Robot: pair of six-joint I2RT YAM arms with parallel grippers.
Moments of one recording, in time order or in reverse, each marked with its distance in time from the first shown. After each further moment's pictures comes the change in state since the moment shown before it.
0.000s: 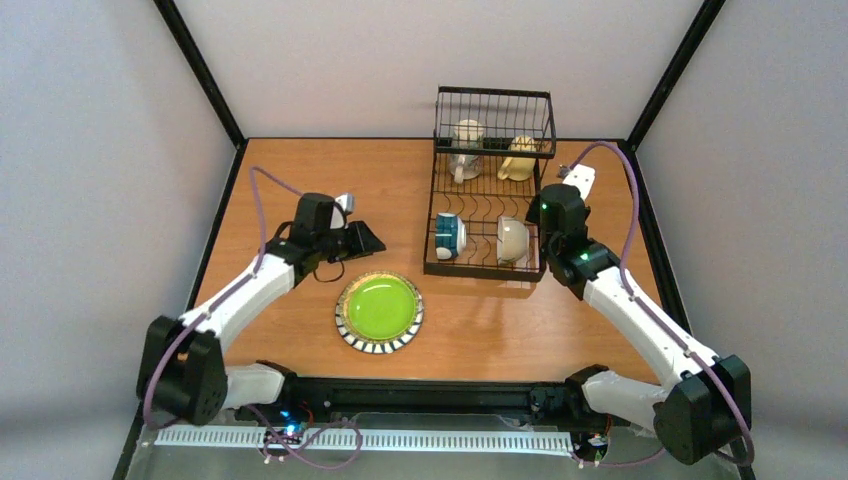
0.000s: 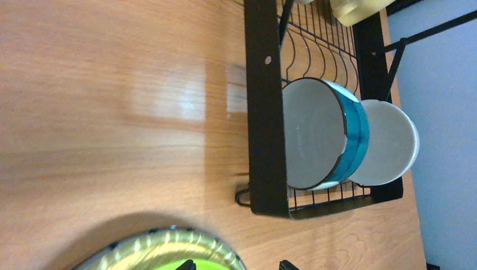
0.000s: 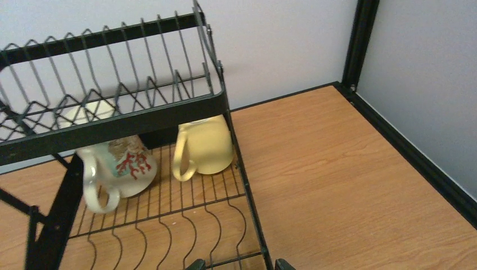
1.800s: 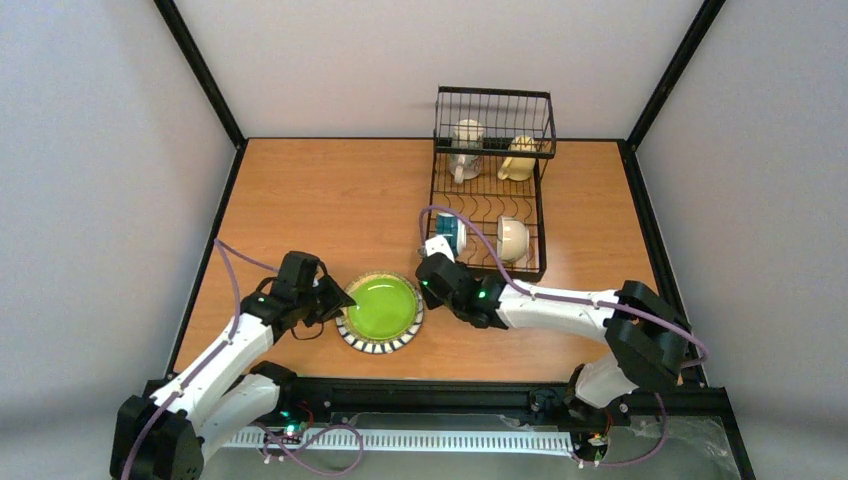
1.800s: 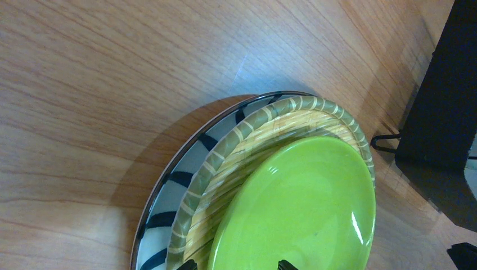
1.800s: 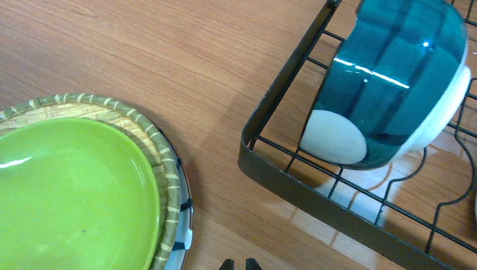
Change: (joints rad) left arm 0.000 -0.450 -0.375 -0.299 -0.219 -0.344; right arm 0.636 0.354 0.000 -0.076 -0.177 0.036
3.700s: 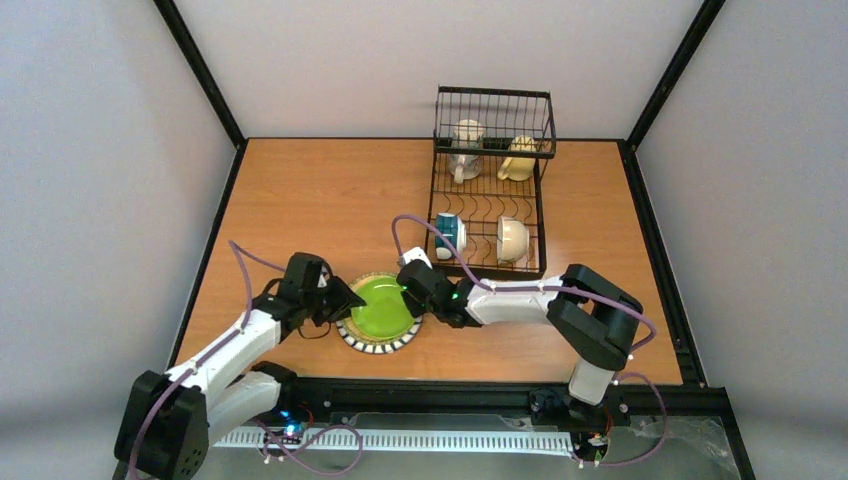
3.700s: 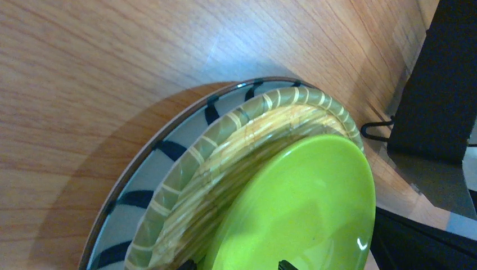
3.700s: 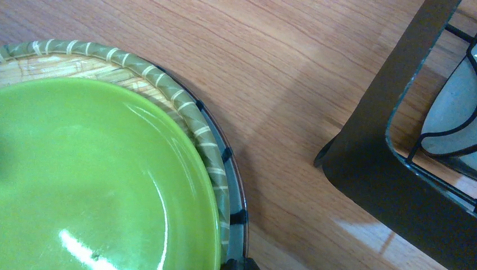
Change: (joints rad) left arm 0.000 0.115 -0.064 0.208 0.106 -0.007; right arm 0.016 0.245 0.052 0.127 -0.111 -0.029
